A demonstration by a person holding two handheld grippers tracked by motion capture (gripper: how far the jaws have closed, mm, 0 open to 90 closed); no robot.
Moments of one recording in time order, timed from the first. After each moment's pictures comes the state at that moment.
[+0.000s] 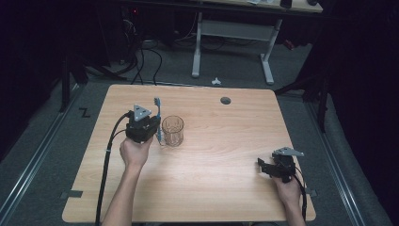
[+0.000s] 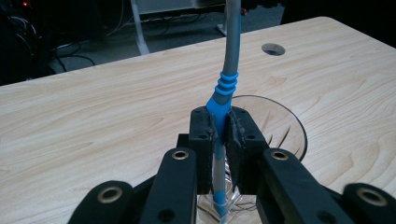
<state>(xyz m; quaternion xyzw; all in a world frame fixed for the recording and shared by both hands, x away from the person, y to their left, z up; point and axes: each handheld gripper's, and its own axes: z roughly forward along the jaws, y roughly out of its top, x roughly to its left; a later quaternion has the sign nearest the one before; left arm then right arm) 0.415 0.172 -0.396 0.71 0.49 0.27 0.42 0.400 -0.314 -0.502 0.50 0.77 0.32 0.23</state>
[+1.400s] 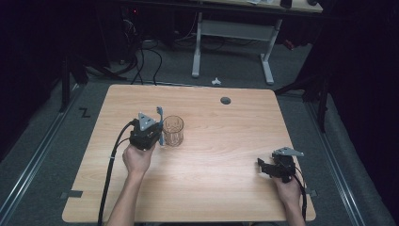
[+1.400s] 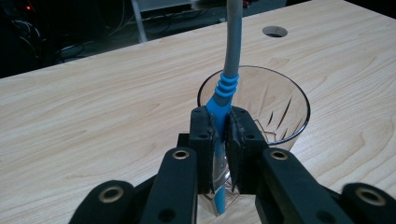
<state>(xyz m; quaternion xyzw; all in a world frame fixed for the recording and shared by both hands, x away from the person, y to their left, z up) 0.408 0.163 -0.420 0.72 0.48 0.29 0.41 0.399 -0.313 -0.502 0.50 0.77 0.33 0.23</state>
